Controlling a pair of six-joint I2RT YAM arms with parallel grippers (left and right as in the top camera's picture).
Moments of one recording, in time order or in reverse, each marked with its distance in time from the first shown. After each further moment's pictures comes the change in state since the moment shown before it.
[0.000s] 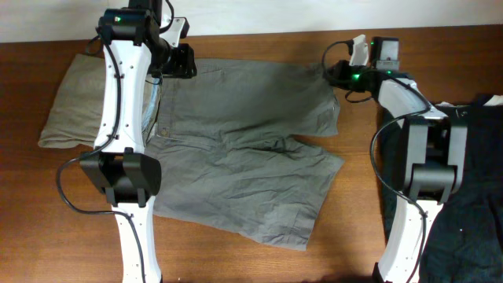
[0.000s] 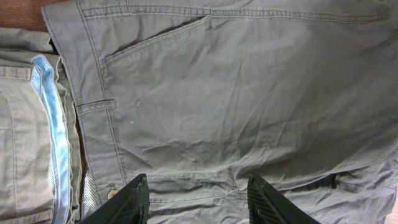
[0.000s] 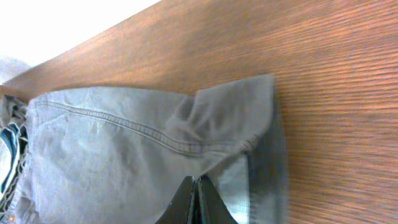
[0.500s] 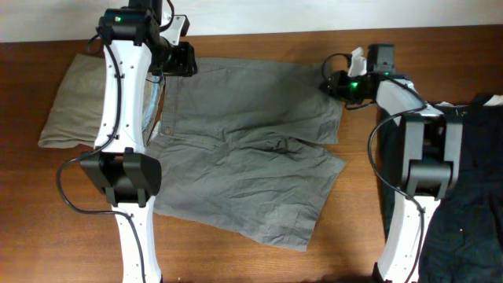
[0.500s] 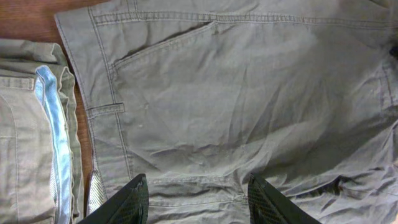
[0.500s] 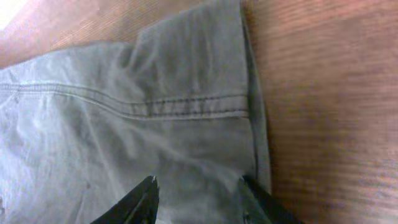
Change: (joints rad) left arm -0.002 0.000 0.000 0.023 0.000 0.000; right arm 0.015 0.047 0.015 -0.140 0.074 0.011
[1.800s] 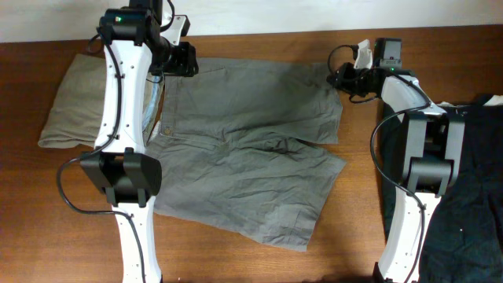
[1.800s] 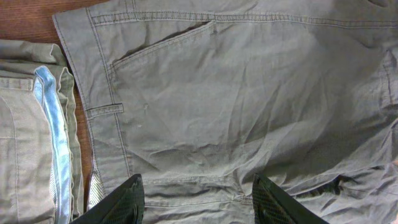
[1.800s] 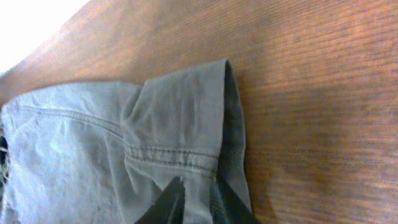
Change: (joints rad) left arm -0.001 0.000 0.000 0.001 0.000 0.003; right arm -0.031 0.042 0.082 0.012 -0.046 0.014
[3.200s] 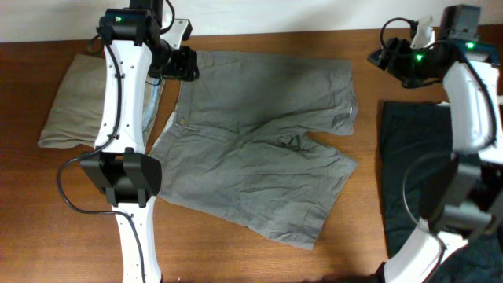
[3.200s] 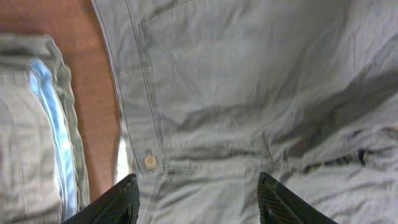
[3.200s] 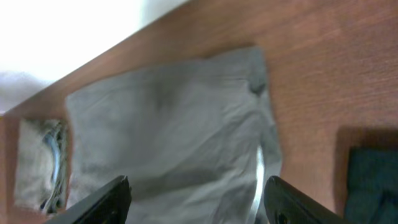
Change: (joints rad) left arm 0.000 0.000 0.000 -0.054 0.000 0.068; right arm -0.141 -0.381 0.133 -0.565 0.051 -0.080
